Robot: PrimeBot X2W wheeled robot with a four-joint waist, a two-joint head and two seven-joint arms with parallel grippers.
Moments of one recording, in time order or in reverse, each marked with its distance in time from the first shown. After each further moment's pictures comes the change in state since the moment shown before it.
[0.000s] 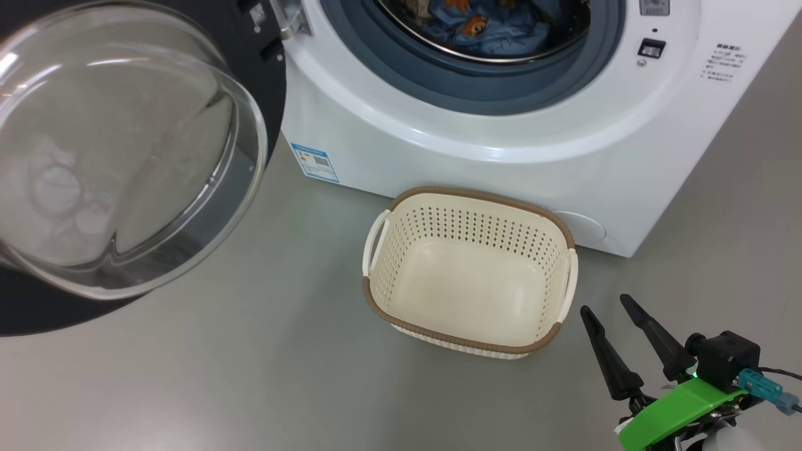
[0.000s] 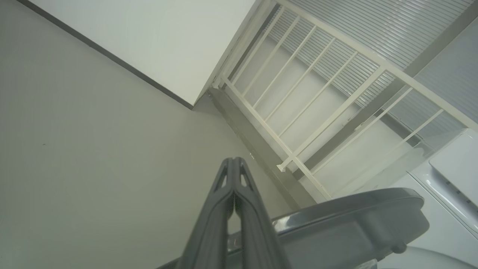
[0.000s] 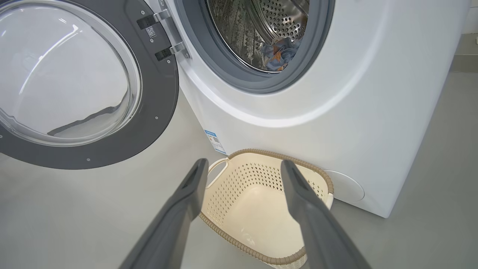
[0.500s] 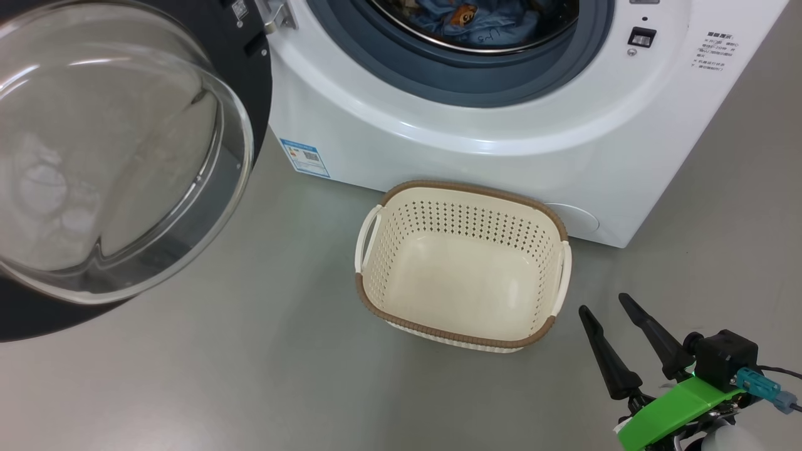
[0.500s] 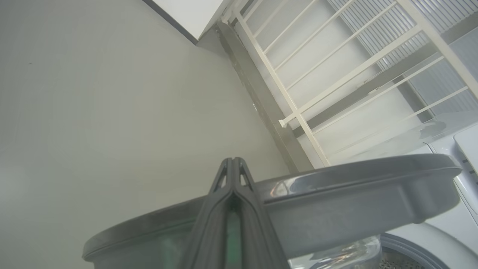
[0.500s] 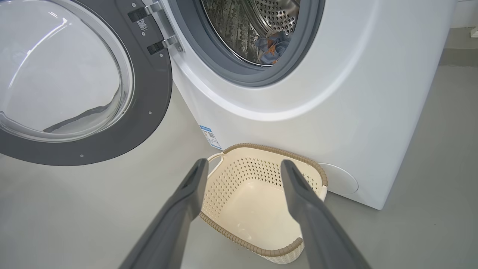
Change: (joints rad) left arm -0.030 0.016 -0.042 0.124 -0.134 0.000 0.244; right arm -0.005 -0.003 0.006 0.002 -0.009 0.000 0.000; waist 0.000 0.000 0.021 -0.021
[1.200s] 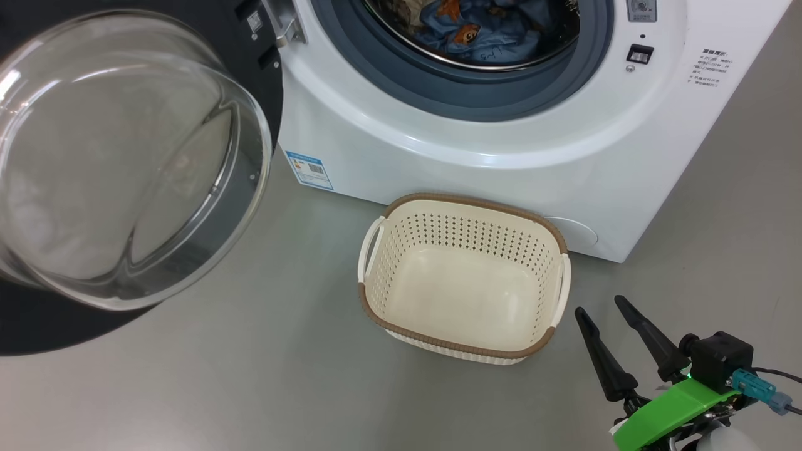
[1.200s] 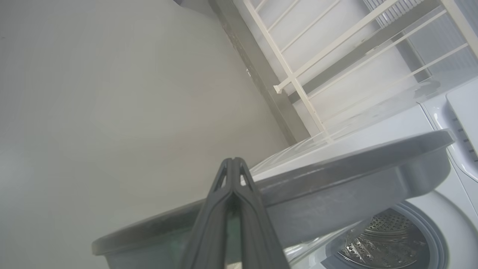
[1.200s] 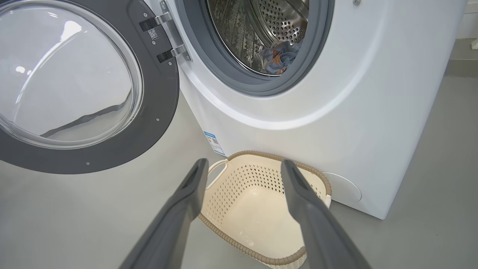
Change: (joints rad) left arm 0.054 0.041 -0.069 -0.084 -0.066 0.002 0.203; right arm 0.000 0.011 0.001 0.005 0.000 0.000 0.000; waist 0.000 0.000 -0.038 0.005
